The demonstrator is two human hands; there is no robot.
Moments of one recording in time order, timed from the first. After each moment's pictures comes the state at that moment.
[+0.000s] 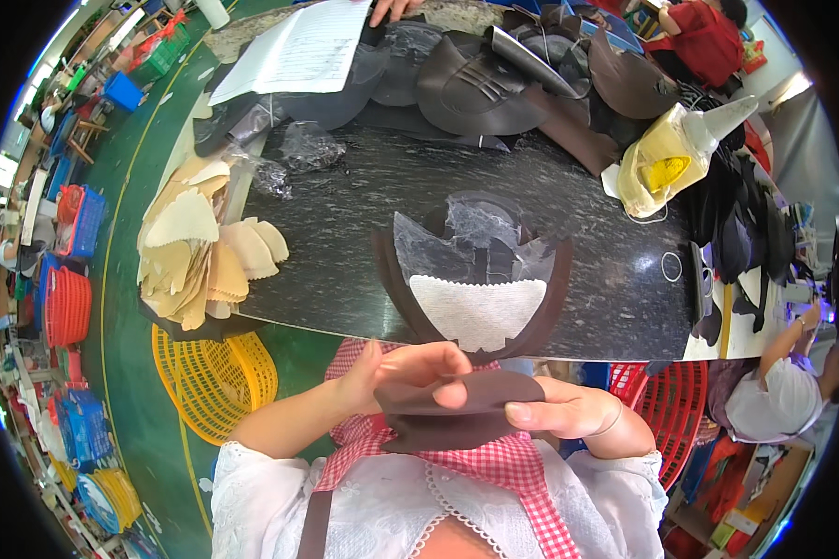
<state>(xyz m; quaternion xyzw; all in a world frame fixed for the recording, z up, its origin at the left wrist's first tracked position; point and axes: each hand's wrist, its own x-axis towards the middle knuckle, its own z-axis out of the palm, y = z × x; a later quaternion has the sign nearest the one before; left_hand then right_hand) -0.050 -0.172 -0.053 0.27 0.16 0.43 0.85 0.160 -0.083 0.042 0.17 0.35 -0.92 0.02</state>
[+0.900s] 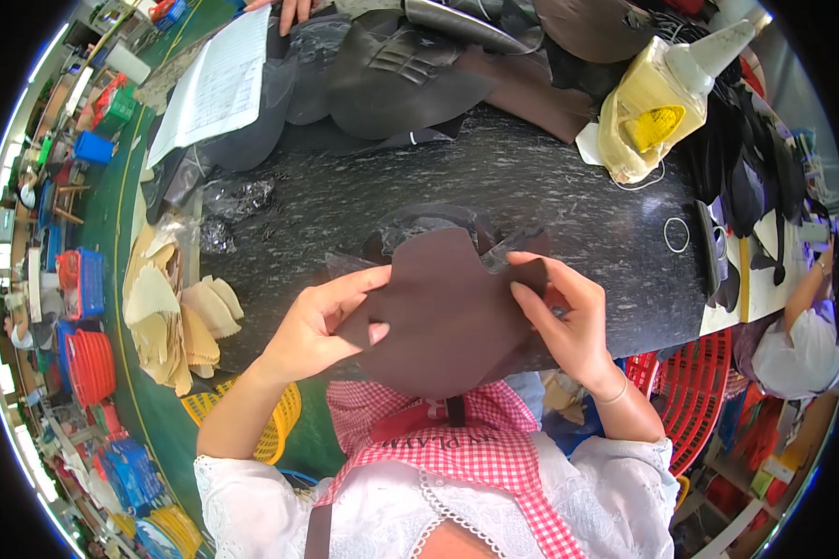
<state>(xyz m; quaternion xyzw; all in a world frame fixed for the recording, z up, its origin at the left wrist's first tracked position) -0.093 -0.089 -0.028 0.48 0.44 0.37 0.66 0.186 -0.022 -0.038 0.45 0.64 -0.53 -0.33</state>
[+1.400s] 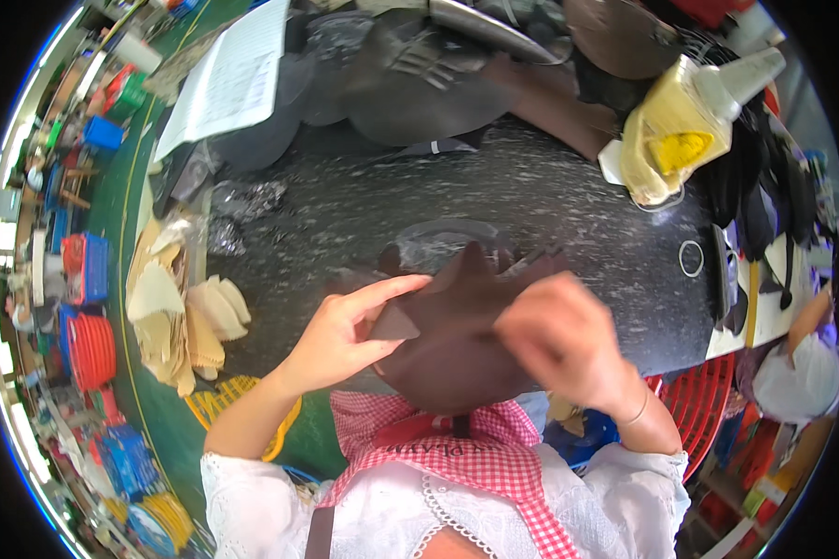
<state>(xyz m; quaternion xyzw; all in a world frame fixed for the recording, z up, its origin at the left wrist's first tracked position) -0.086 -0.082 -0.037 0.53 0.52 0.35 0.58 0.176 0.000 -0.028 0.23 0.89 -0.28 -0.28</state>
